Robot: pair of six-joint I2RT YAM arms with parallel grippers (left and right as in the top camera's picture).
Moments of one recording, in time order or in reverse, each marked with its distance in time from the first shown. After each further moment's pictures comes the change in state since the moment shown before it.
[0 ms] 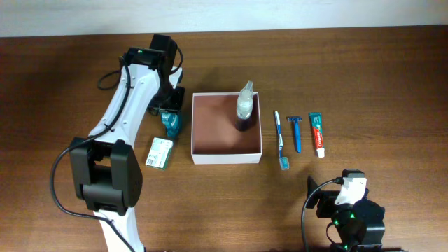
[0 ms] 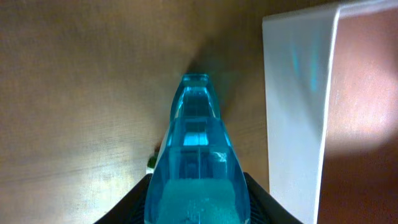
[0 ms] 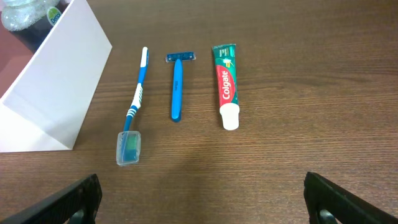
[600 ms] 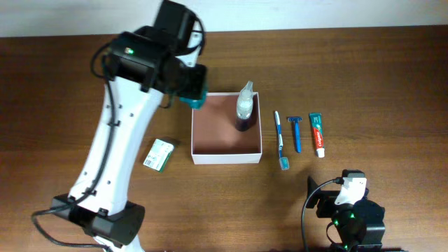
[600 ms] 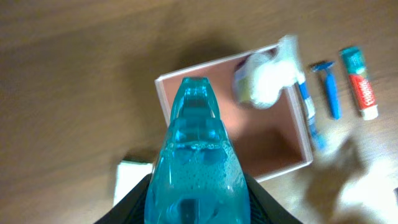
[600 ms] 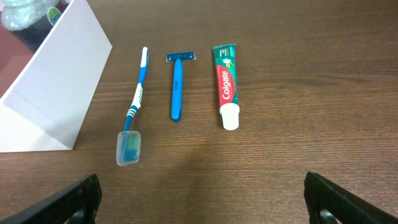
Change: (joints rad) left arm -0.210 -0.195 0.413 -0.222 0.017 -0.114; right arm 0.000 0.000 0.000 0.000 0.000 0.000
